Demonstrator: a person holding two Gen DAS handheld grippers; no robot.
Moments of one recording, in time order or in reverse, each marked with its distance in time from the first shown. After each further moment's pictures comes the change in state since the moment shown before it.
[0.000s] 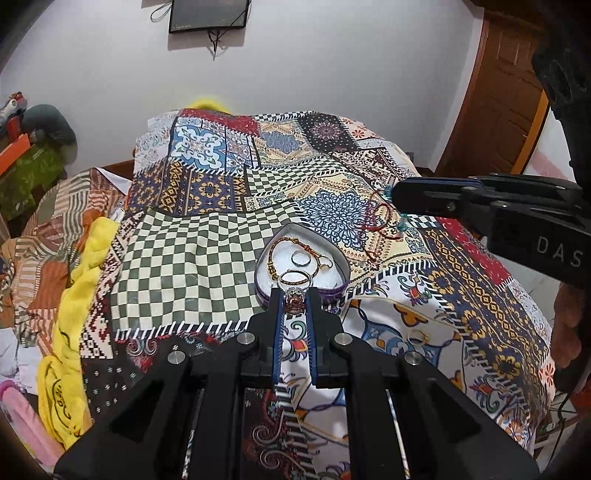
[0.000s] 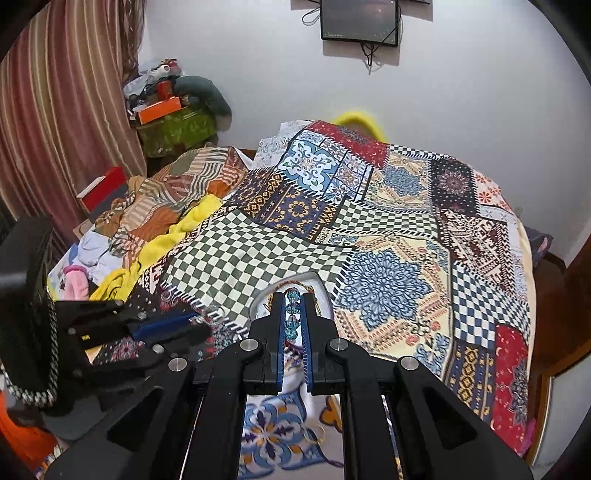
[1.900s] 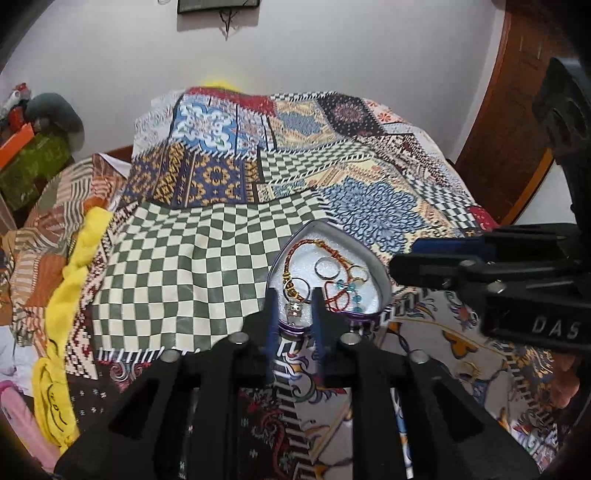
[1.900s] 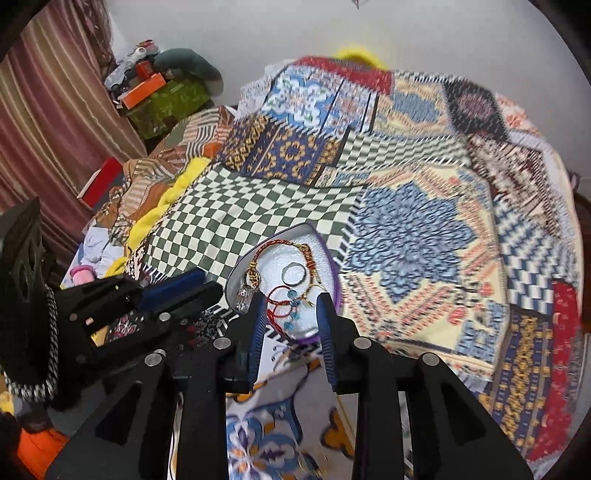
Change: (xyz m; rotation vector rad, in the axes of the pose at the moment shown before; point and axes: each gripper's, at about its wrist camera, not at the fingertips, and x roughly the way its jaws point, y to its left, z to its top) left arm 0.055 0.008 0.014 -0.022 0.050 0.069; right arm 0.064 -0.042 -0.012 0.128 0.187 0.112
